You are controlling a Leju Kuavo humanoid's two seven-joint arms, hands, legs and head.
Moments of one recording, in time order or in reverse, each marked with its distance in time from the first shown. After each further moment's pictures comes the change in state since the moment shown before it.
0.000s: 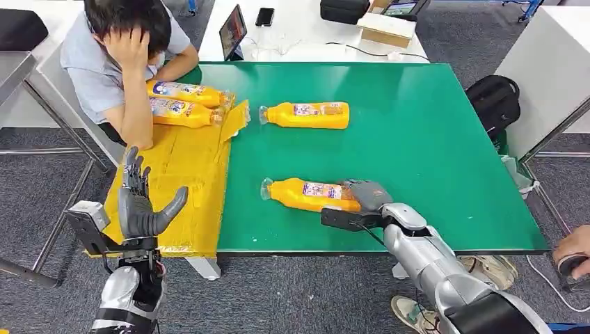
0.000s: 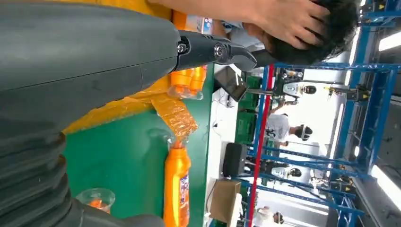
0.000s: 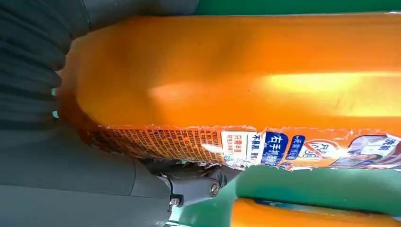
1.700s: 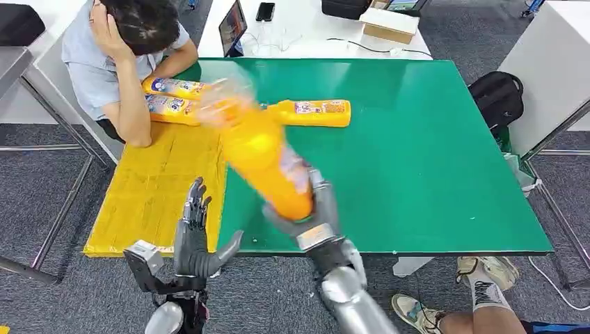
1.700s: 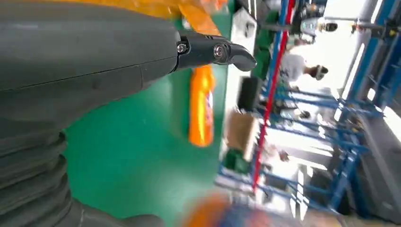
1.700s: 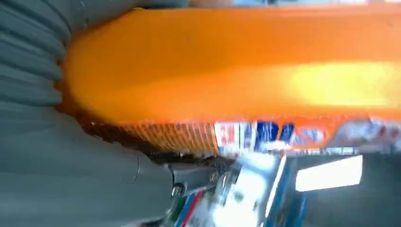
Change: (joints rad) left arm 0.156 -0.074 -0.233 -0.016 0.024 -0.068 -0.089; right arm 0.452 0.299 -0.040 -0.802 -0.586 -0.251 -0.338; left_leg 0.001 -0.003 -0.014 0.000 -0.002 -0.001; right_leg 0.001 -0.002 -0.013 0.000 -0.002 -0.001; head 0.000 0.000
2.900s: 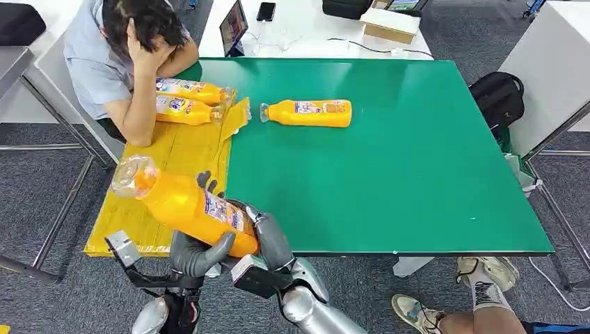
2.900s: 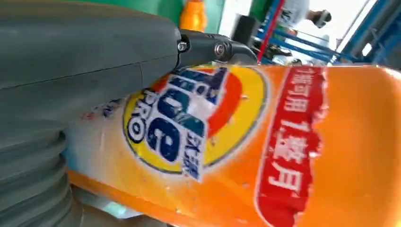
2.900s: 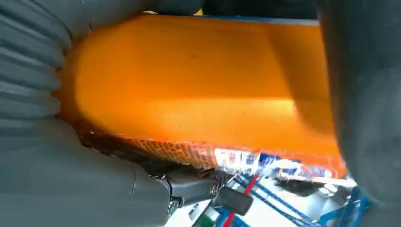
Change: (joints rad) left arm -0.001 0.047 -0.016 -0.062 0.163 -0.206 0.072; right arm -0.099 0.044 0.223 0.380 0.002 -0.061 0.005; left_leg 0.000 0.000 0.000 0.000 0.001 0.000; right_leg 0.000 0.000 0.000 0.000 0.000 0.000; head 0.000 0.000
